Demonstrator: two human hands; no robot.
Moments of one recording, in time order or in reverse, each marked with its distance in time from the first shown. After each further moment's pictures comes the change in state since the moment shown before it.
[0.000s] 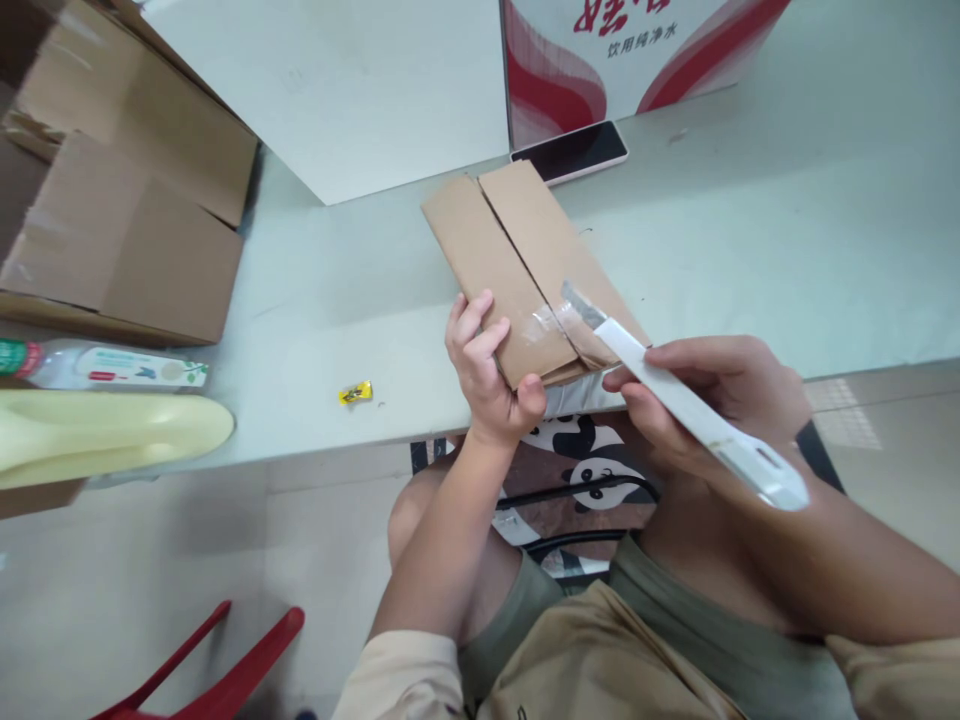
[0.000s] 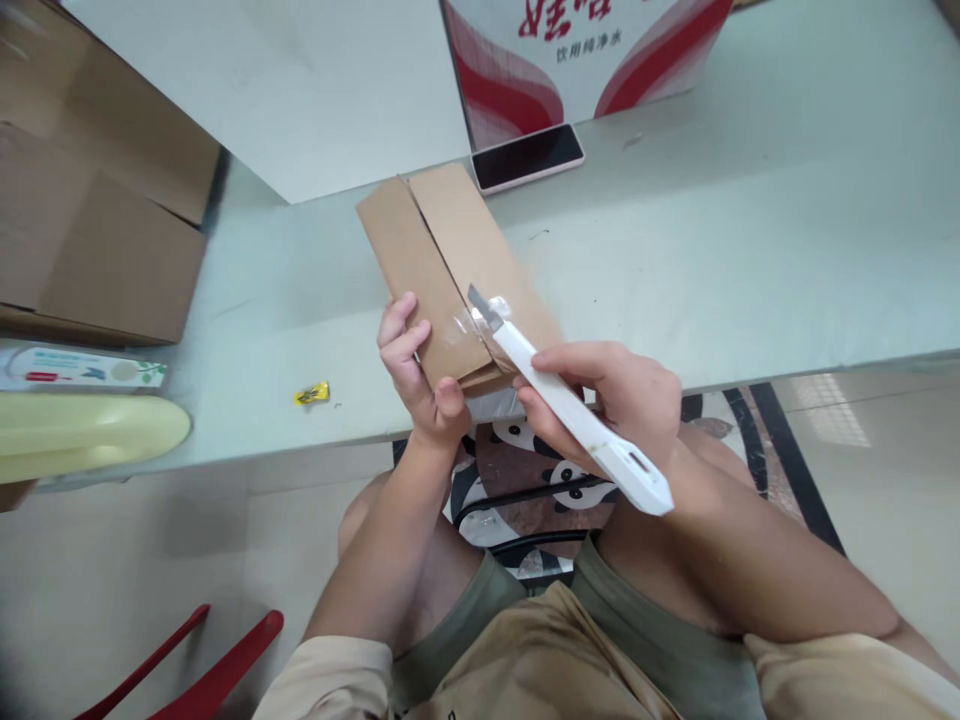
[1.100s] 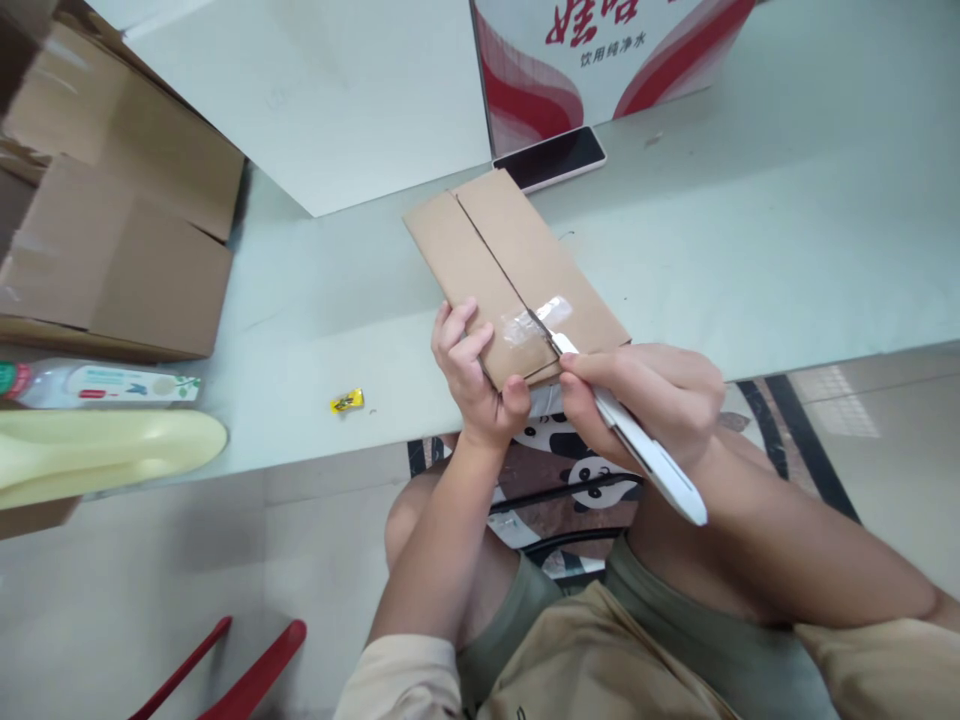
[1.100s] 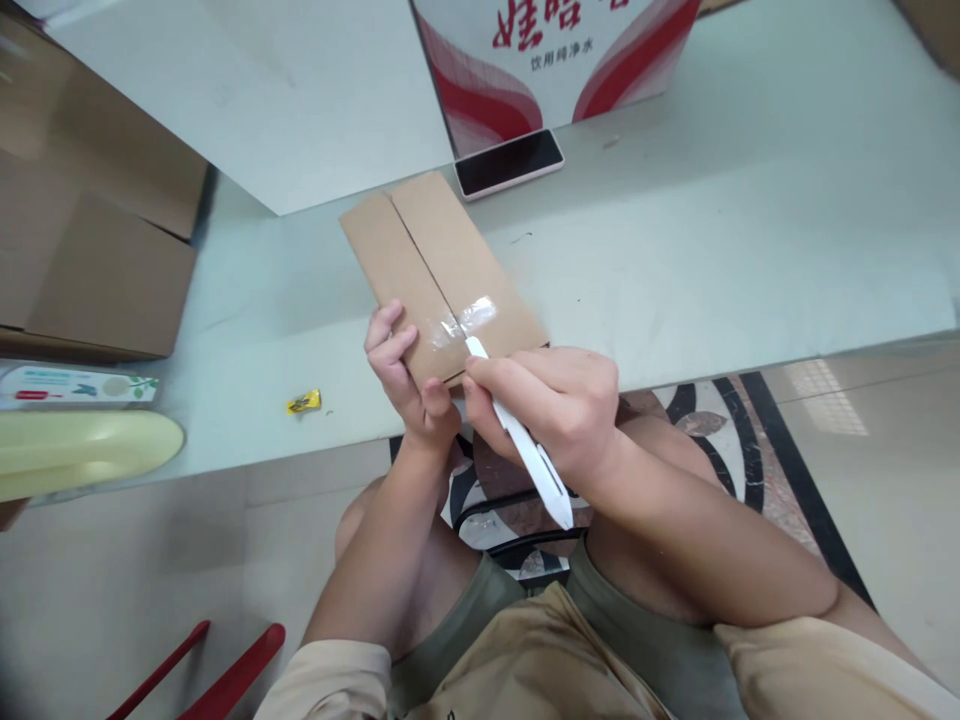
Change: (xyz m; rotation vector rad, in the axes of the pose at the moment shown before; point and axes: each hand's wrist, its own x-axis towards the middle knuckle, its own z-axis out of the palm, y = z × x) left_hand -0.001 -0.001 0.003 0.018 -0.010 0.039; right_hand 0.020 -0.014 0.025 -0.230 0.124 -0.294
